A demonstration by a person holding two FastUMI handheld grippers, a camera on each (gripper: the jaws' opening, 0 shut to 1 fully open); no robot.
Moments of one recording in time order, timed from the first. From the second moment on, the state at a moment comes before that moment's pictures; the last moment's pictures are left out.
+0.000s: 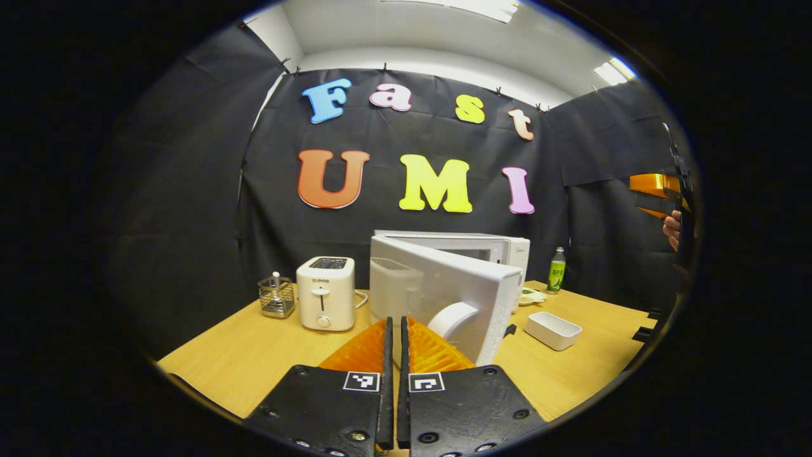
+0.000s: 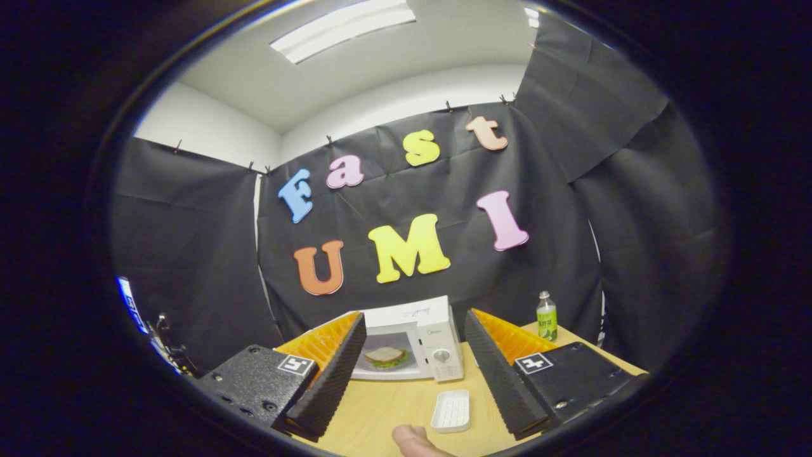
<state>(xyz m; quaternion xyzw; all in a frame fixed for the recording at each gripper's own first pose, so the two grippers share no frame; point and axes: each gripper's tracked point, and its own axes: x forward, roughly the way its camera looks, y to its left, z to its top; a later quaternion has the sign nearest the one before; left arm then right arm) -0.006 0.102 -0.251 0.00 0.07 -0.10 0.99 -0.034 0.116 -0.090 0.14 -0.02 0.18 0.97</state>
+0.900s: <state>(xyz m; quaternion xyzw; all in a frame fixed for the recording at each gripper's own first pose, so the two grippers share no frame) 0.074 -0.038 -0.282 -0.03 0.10 -0.22 0.97 -0.033 0.075 -0.117 0.10 0.01 0.17 0.98</state>
